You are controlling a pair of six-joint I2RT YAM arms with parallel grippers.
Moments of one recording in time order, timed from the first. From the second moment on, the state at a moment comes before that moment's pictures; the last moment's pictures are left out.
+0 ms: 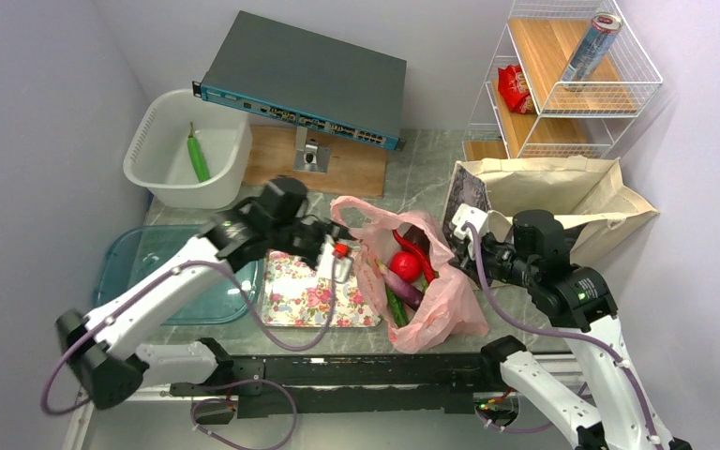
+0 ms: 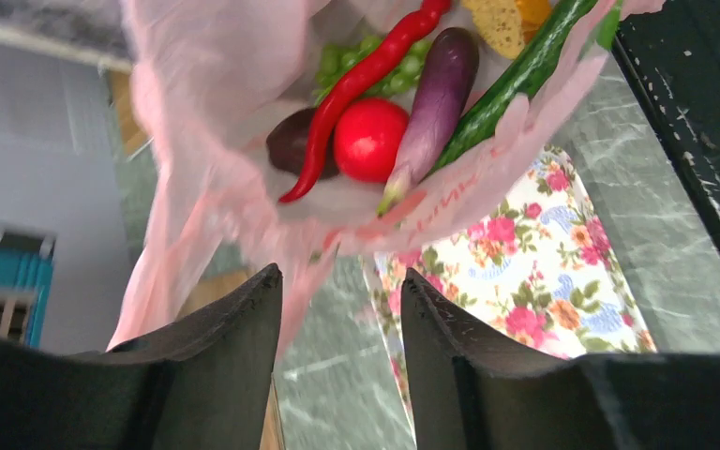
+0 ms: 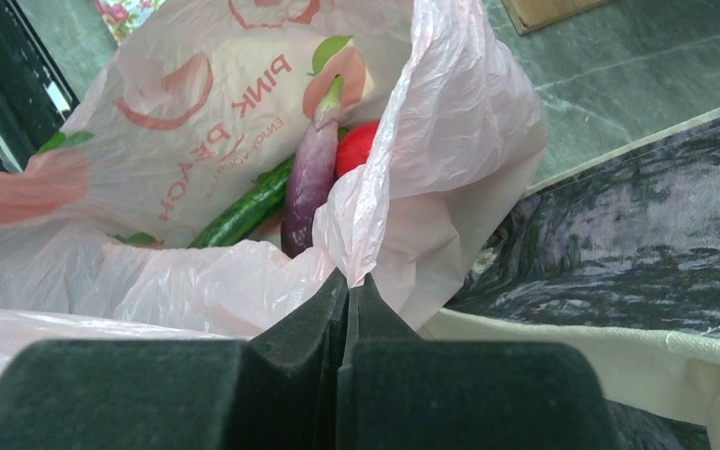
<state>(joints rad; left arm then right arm) -0.70 1.14 1.22 -0.71 0.67 1.12 0.38 0.73 1.09 -1.00 -0.43 -0.46</state>
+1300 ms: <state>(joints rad) -0.97 1.87 1.34 -0.50 0.28 1.29 0.38 0.72 1.03 -1.08 -0.45 -0.59</state>
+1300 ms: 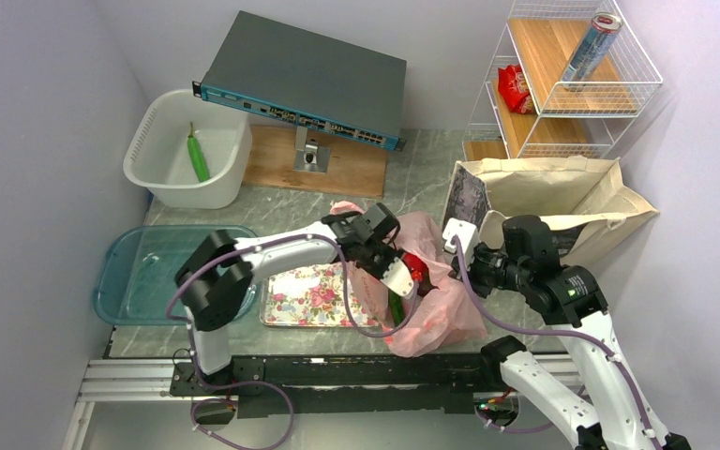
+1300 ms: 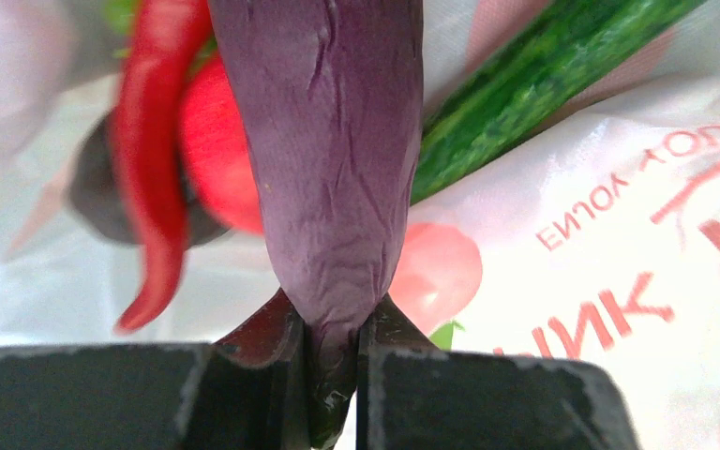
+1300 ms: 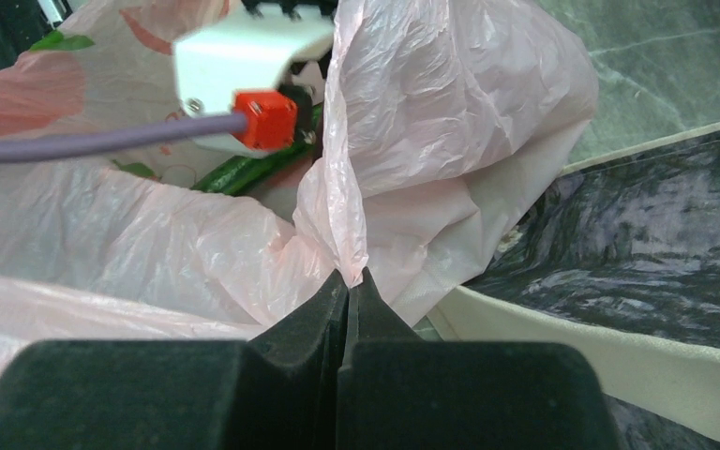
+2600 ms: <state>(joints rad) 0.50 1.39 1.88 -1.20 0.81 0.63 0.38 0.73 1.03 -1.02 -0.42 -0.52</state>
